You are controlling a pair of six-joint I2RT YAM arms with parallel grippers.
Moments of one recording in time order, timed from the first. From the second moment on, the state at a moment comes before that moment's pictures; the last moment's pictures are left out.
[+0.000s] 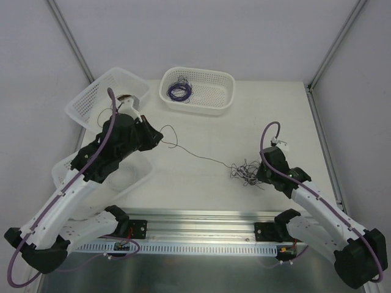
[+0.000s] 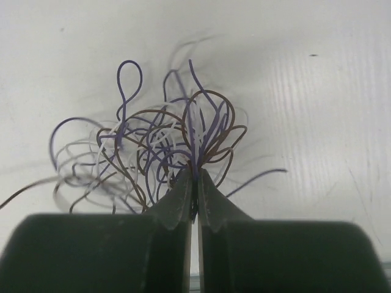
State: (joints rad) left arm -0.62 0.93 1.12 -0.68 -0.13 -0.69; right arm 0.53 0.89 0.57 -0.62 0.32 0.68
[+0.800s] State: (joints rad) left arm -0.59 1.02 1.90 -1.15 -0.21 -0.50; right arm 0.36 0.84 0.55 -0.63 0.15 0.64
